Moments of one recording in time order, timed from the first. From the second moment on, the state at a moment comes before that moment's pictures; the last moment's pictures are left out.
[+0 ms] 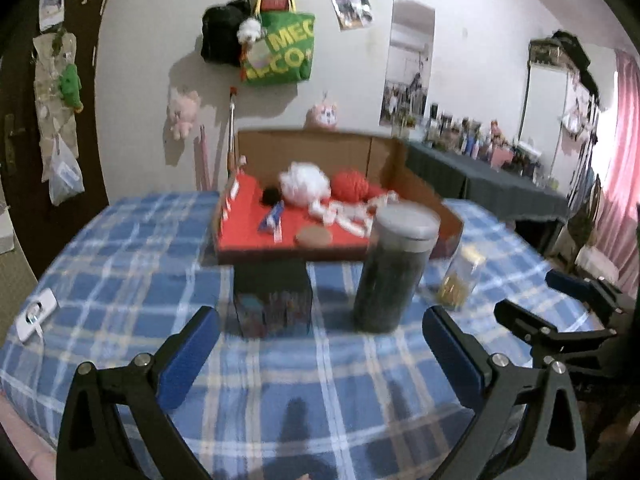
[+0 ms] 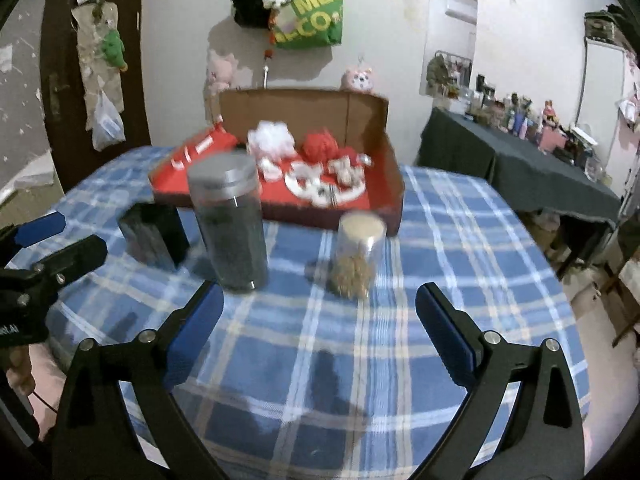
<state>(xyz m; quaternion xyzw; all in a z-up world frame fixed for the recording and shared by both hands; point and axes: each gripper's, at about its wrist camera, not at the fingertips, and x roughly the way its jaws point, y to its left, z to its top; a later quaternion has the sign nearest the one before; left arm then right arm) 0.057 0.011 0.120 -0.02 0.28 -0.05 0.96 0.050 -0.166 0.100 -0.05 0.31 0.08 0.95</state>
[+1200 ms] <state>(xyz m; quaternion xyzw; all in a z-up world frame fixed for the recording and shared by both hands) 0.098 -0.004 0.018 0.00 0.39 0.02 0.92 0.086 -0.184 0.014 -0.02 0.40 0.04 0.91</state>
